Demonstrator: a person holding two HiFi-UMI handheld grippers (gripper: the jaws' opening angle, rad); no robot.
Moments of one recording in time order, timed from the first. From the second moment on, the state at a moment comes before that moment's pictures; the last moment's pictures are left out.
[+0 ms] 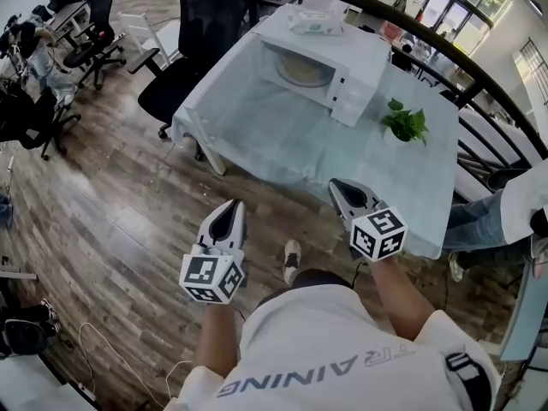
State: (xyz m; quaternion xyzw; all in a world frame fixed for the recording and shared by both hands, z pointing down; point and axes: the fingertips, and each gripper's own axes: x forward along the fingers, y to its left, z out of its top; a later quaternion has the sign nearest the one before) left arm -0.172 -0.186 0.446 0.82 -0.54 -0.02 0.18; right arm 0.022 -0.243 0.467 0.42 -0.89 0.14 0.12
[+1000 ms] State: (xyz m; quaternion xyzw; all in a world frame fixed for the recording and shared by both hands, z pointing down) left arm -0.099 -0.385 0.449 0.85 -0.50 0.00 0.18; right arm 0.093 -0.409 0.485 0.46 -0.87 0.17 0.11
